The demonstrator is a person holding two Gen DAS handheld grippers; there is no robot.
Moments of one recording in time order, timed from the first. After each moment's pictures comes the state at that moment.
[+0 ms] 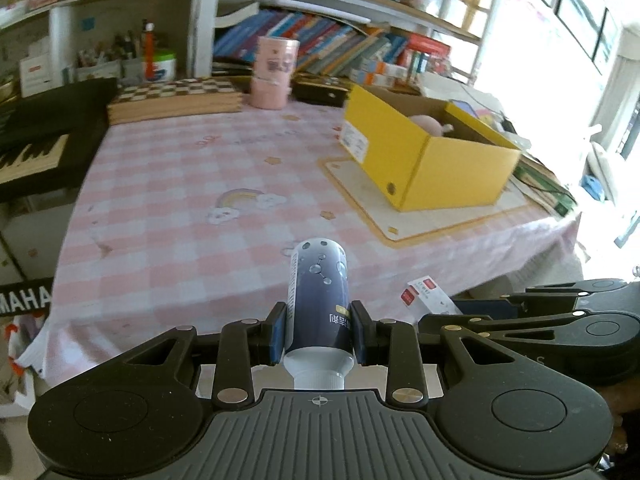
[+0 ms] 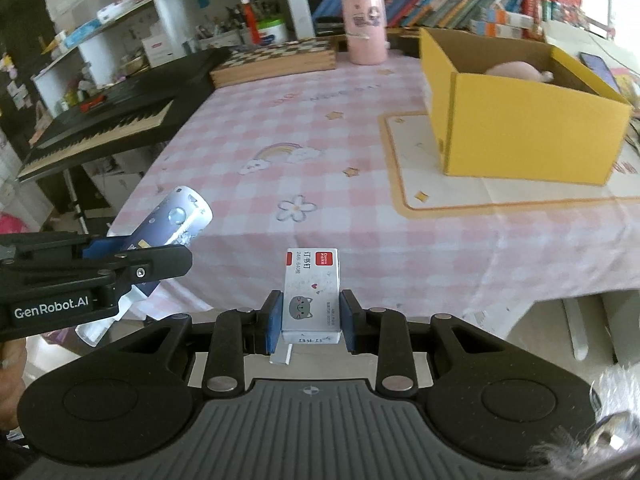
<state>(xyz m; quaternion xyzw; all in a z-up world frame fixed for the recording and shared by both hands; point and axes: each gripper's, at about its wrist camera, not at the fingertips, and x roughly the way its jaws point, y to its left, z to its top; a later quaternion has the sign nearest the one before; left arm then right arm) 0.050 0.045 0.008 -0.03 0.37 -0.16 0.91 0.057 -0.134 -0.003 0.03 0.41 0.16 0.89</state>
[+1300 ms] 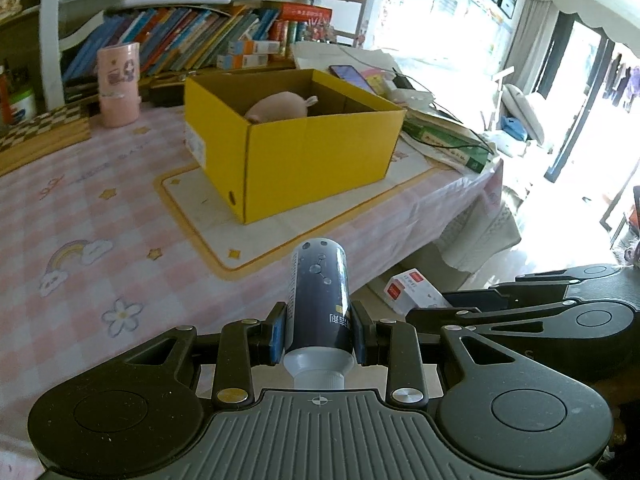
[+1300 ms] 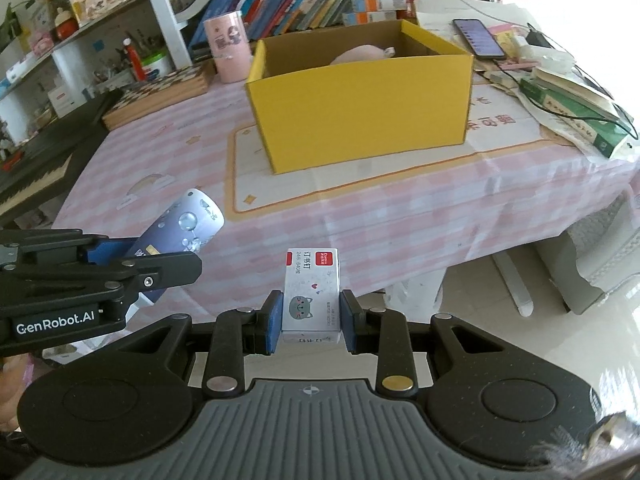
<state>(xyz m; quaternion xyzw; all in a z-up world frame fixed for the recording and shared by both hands) 0.089 -0.083 0.007 0.03 0.38 -0.29 0.88 0.051 -0.257 0.000 0.08 0.41 0.04 0.91</state>
